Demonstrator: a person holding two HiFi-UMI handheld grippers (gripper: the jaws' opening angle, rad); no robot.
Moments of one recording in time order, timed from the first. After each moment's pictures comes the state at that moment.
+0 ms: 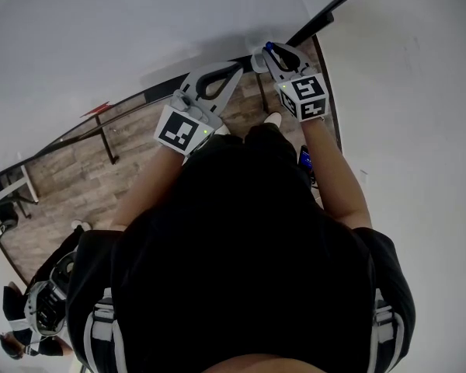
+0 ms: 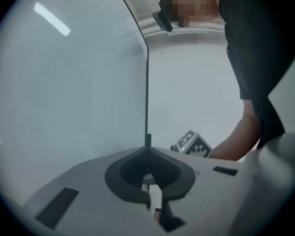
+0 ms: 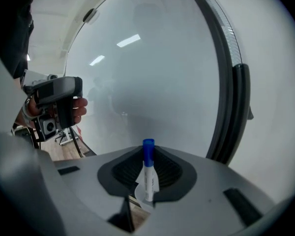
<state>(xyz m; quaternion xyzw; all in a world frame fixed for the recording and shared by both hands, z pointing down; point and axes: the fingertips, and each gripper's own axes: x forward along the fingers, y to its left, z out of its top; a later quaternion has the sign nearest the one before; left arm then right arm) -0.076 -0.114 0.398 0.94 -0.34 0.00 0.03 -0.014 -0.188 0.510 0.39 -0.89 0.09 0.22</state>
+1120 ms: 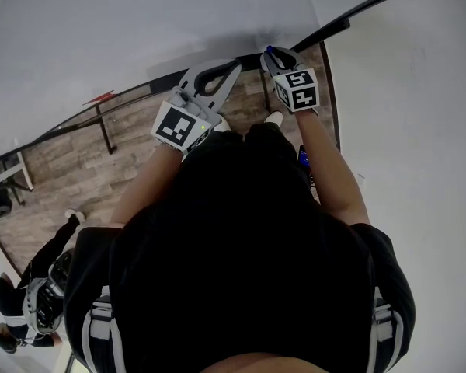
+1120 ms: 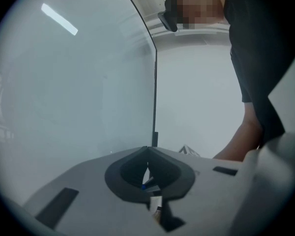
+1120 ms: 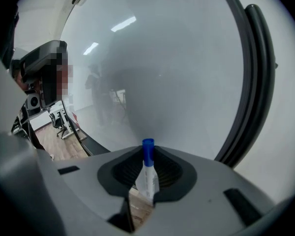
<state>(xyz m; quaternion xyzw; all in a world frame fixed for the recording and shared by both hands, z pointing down) -0.106 -0.120 0.407 0.93 -0.37 0.01 0.07 -0.026 -0.194 0.589 0.38 -0.87 0.15 0.29</state>
